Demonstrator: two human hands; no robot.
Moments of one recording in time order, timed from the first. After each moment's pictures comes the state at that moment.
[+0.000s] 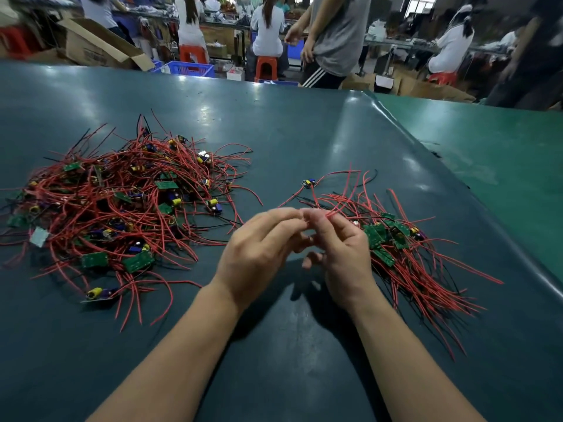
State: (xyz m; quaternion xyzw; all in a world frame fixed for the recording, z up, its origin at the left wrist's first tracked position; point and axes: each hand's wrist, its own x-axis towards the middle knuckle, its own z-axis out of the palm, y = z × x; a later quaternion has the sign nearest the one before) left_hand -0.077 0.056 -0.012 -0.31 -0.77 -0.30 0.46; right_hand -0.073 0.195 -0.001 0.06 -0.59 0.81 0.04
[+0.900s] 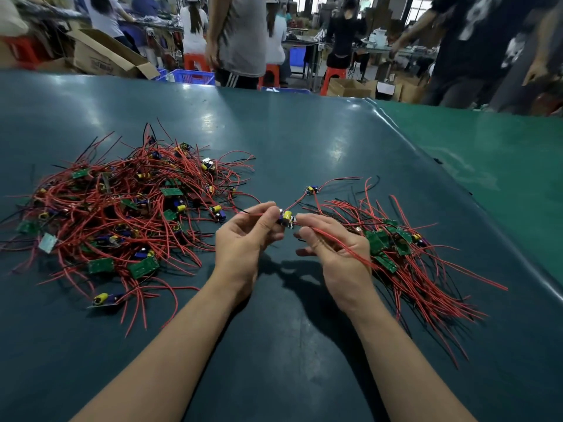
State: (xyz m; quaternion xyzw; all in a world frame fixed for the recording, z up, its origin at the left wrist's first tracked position) left_hand -0.089 0.057 -0.006 0.02 -0.50 -0.86 0.10; right_hand -0.079 0.196 -0.008 0.14 -0.66 0.72 0.16
